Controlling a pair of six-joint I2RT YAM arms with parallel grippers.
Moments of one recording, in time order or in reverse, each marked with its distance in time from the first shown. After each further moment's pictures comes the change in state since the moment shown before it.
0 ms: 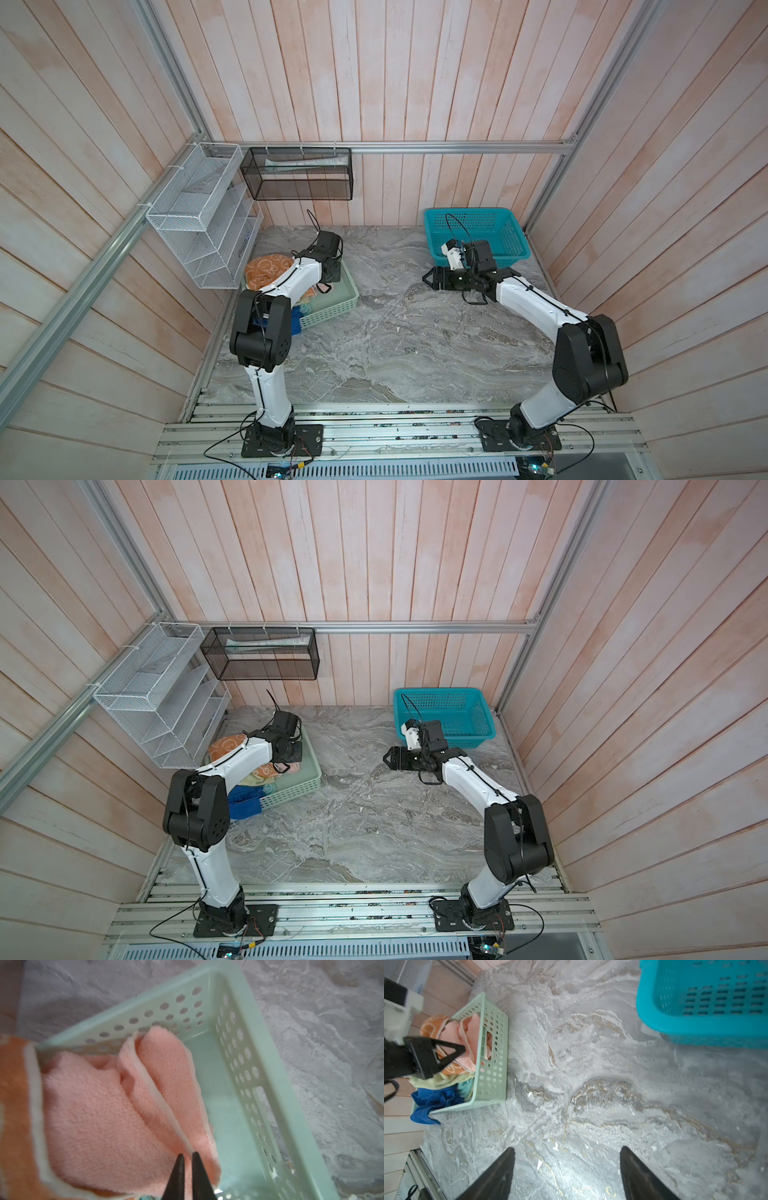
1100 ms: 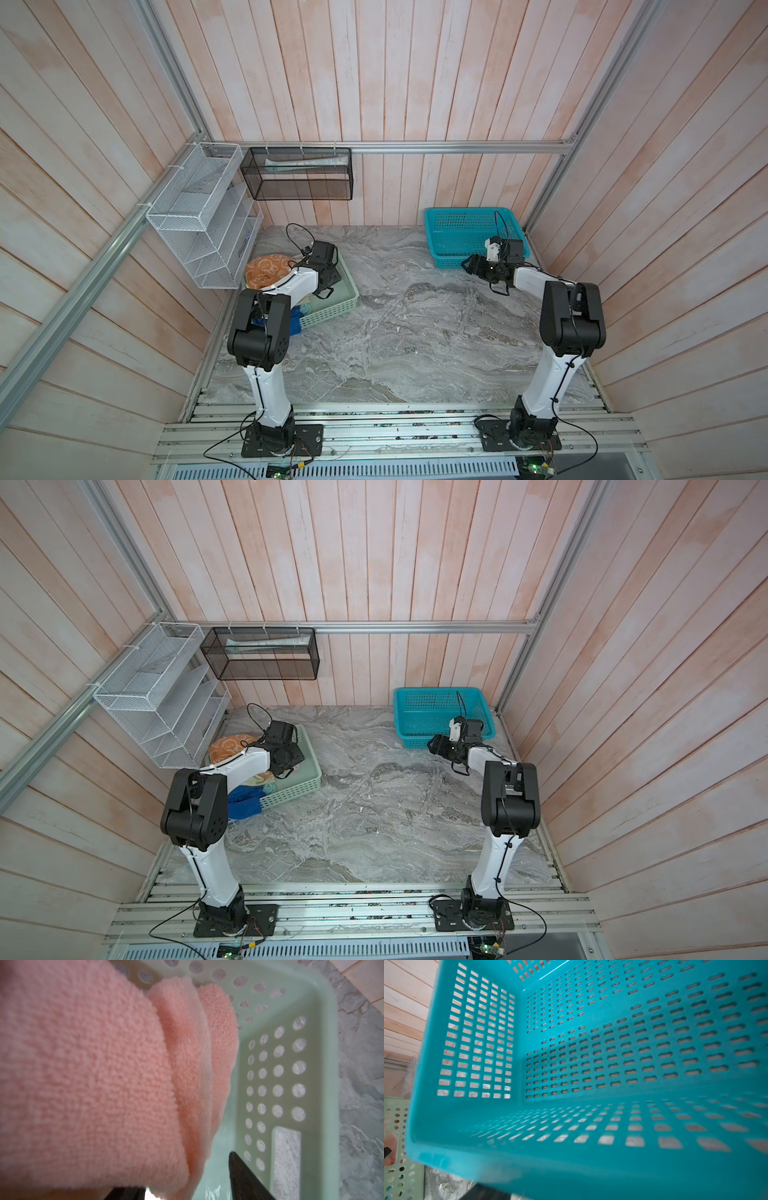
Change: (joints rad) left arm 0.040 0.008 -0.175 0.214 0.113 -0.523; right arm -0.359 0.372 0.152 0.213 -0.029 0.001
